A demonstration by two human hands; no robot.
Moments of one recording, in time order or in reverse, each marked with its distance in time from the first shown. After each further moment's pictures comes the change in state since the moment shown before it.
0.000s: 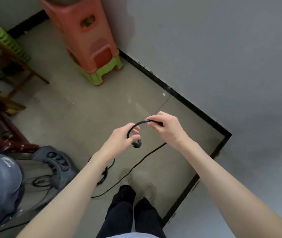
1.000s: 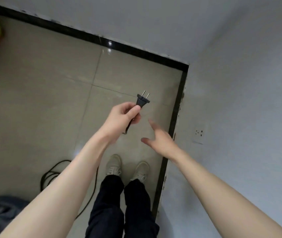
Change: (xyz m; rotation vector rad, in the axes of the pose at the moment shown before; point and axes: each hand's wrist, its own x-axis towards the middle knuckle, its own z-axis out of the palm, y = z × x) left_hand 0.152 -0.007 0.239 -0.479 -0.472 -0.172; right_hand -0.082 0.280 0.067 0.127 -0.028 0.845
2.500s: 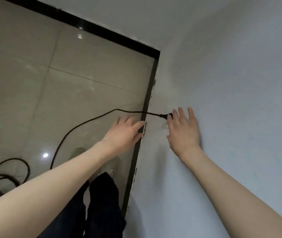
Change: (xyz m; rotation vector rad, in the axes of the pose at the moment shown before) left_hand 0.018 -0.132 0.113 1.263 -0.347 0.431; right_hand -0.047 0.130 -0.048 -1.387 0.079 0.247
